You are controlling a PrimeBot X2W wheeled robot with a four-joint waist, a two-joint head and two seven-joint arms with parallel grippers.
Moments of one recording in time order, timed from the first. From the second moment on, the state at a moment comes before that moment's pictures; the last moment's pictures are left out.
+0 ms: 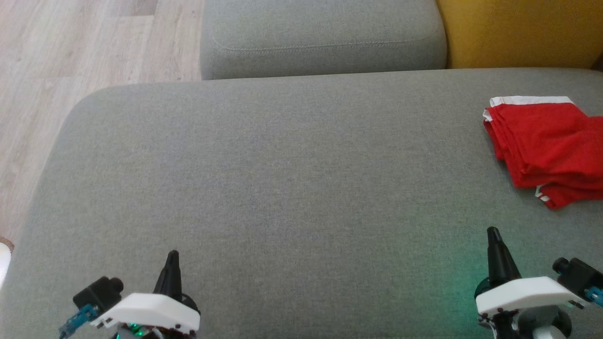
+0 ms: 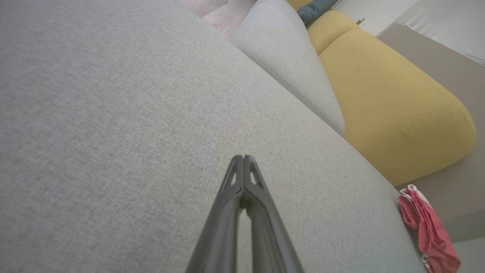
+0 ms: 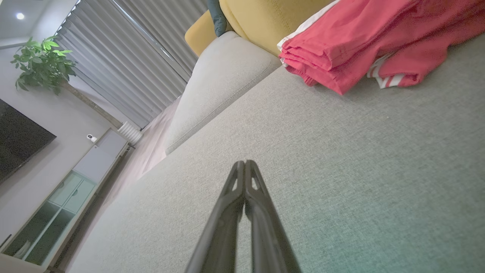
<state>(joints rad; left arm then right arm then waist) 0.06 0.06 -0.18 0.29 -0.77 0.05 -0.14 0.03 -0.04 -0.01 0.32 0.67 0.12 -0.06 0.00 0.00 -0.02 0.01</state>
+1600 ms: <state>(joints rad) -0.01 0.06 -0.05 0.29 -1.29 -0.05 0.00 -0.01 -0.04 -0.08 0.30 1.23 0.12 0.04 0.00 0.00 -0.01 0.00</state>
